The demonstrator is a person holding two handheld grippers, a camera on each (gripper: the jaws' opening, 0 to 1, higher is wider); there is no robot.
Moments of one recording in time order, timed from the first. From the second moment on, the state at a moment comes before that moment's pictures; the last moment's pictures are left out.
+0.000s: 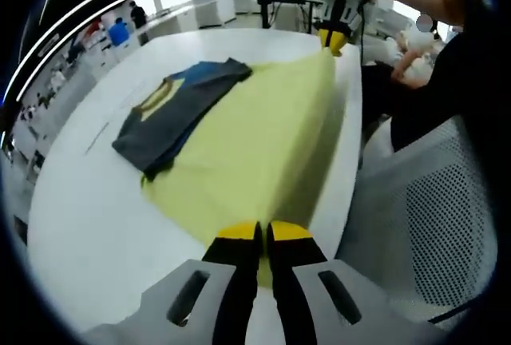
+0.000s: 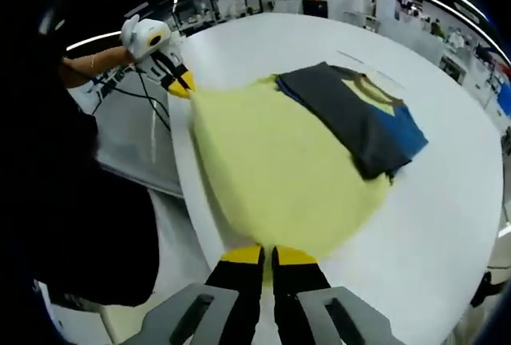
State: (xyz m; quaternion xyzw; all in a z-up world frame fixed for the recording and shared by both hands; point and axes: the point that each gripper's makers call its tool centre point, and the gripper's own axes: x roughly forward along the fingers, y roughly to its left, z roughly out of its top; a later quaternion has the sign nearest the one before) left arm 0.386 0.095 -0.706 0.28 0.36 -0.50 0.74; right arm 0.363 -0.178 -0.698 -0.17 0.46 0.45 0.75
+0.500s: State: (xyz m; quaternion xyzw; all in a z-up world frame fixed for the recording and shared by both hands) left arm 0.366 0.097 -0.690 0.29 0.38 -0.51 0.71; right arm 0.339 -0.175 -0.682 -0.17 0.47 0.47 0.73
